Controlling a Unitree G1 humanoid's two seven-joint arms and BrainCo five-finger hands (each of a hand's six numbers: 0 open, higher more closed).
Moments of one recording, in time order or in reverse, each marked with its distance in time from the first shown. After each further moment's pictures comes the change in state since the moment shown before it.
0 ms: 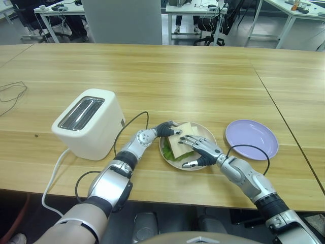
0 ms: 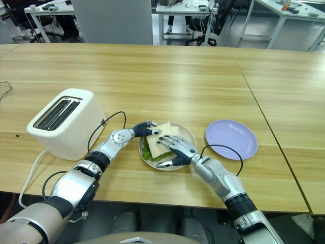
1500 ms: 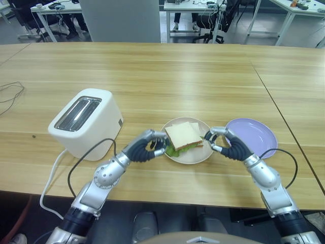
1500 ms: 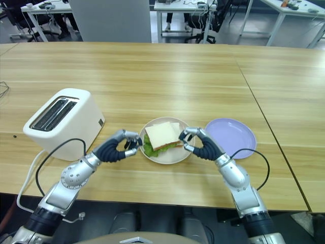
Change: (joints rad) left arm 0.807 0.394 0.092 -1.259 -0.172 -0.064 -0.104; right arm 0.291 -0.035 -0.213 -0.242 0.705 -0.116 0.135
